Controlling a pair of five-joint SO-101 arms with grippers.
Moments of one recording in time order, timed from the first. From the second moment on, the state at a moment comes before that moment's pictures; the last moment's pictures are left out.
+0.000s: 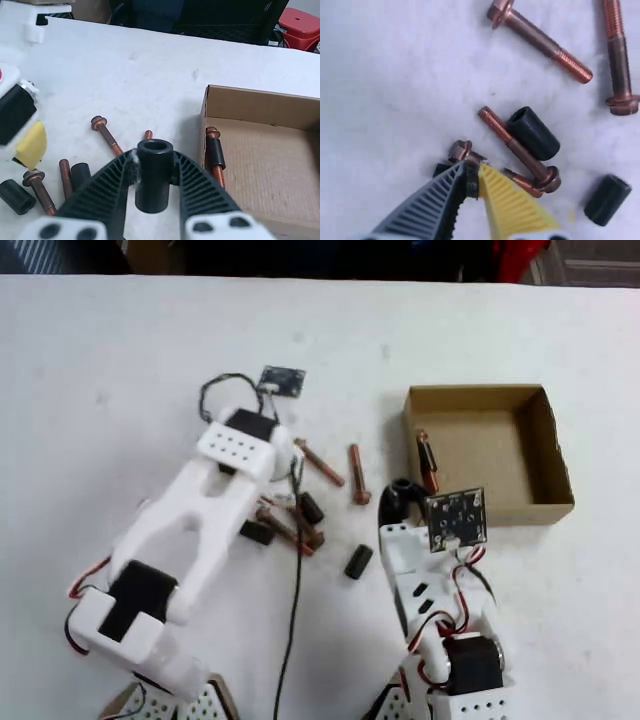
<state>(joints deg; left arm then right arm) 17.6 6.9 14.8 72.7 24.1 -12.3 -102.5 82.4 50.8 4.1</state>
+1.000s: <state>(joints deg) 17.9 6.9 28.7 58.6 54.3 -12.4 -102.5 82.4 50.8 4.1</state>
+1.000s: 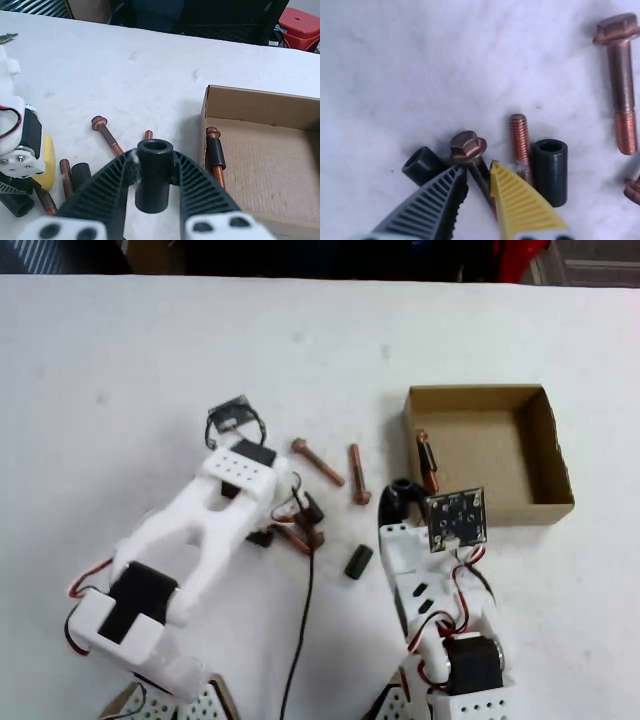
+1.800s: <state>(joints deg) 16.2 6.6 35.0 46.6 54.5 -12.4 -102.5 82.4 50.7 4.1</state>
